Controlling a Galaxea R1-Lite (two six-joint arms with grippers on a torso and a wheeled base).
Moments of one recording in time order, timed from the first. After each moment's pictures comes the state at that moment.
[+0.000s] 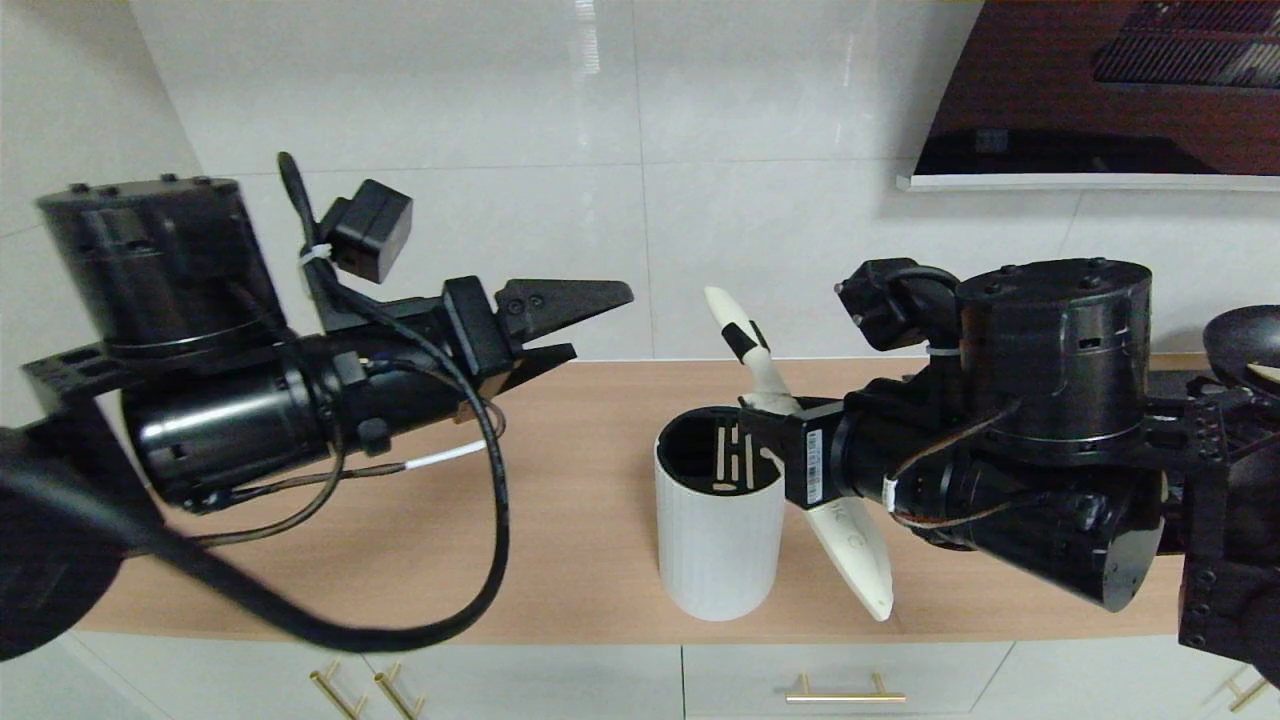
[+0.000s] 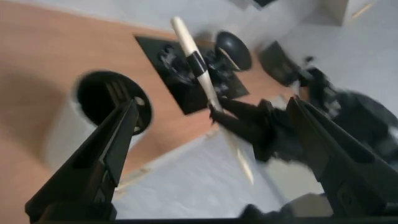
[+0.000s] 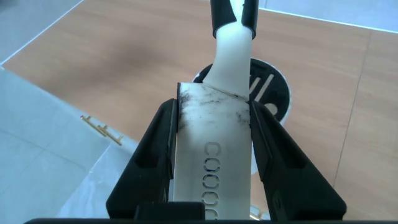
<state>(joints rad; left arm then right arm) -0.46 1.57 -0.89 -0.61 -0.42 -0.73 0.86 1.66 -0.97 -0.43 -0.31 0.21</state>
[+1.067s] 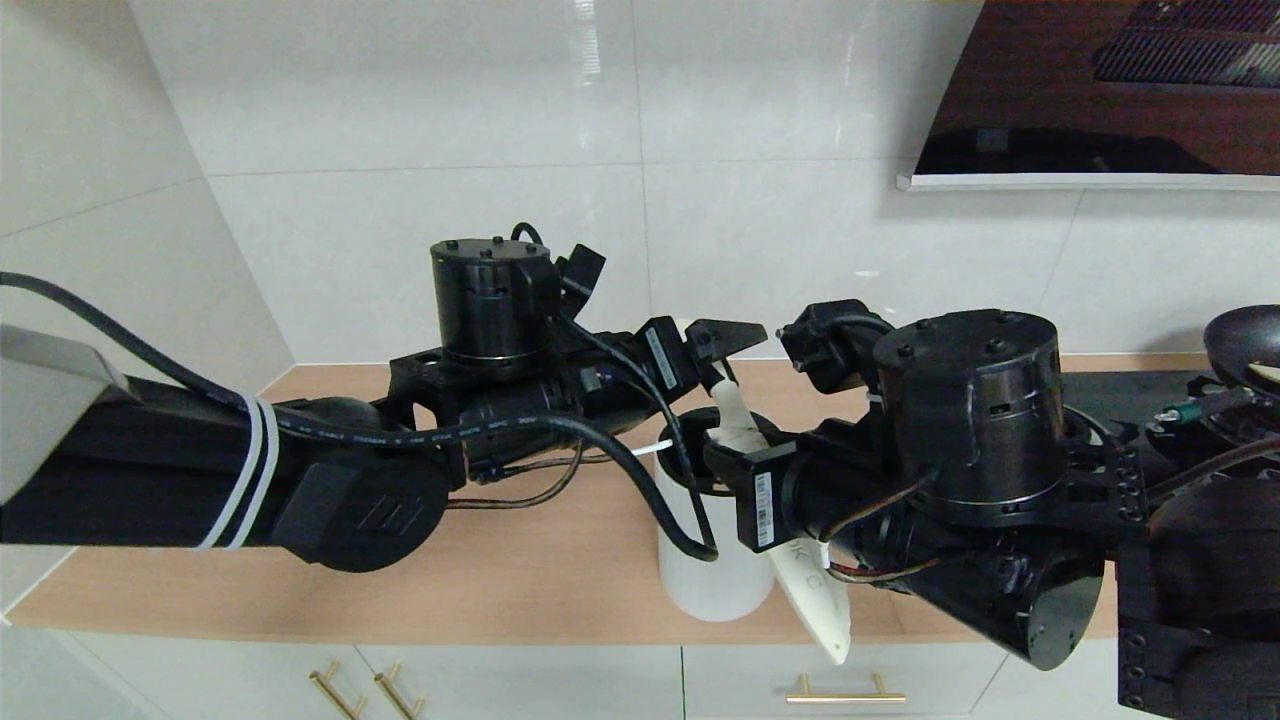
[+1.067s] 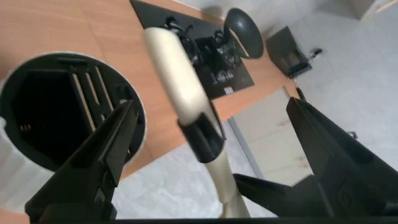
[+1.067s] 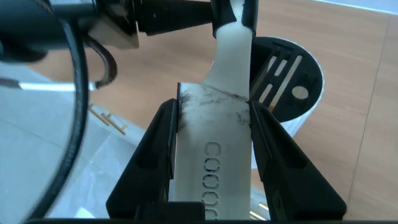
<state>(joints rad) -0.61 1.90 -1.10 -0.64 -0.28 -0.79 0.94 1.72 -0.98 -0.44 -0.40 0.25</state>
